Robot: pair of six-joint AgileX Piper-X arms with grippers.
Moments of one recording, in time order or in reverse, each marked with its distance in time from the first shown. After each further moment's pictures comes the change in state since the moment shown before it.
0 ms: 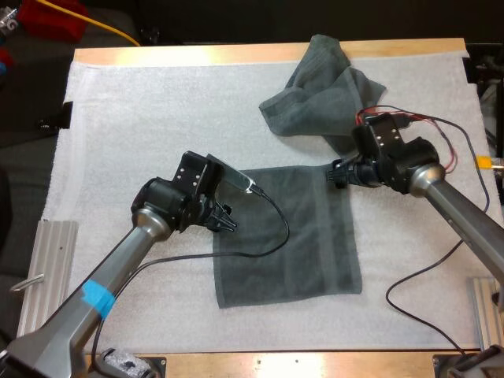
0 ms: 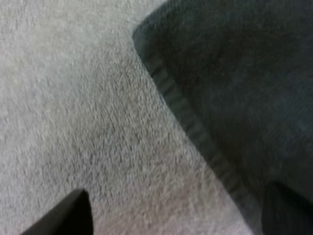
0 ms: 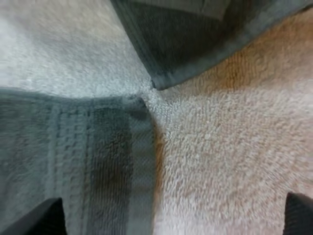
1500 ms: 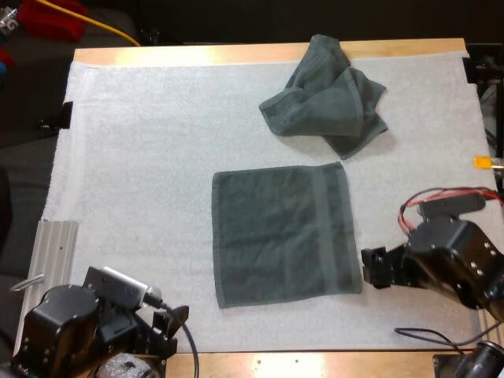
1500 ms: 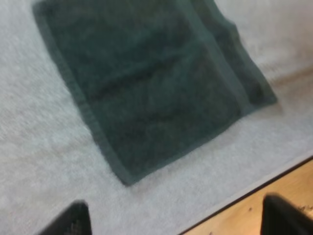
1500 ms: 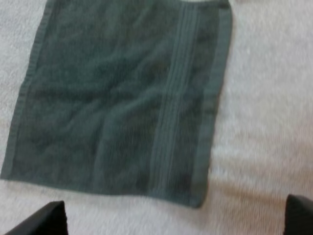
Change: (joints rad) left arm 0.000 -0.927 0.000 0.590 0.435 -0.351; right arm 0.458 -0.712 0.000 0.588 0.067 0.368
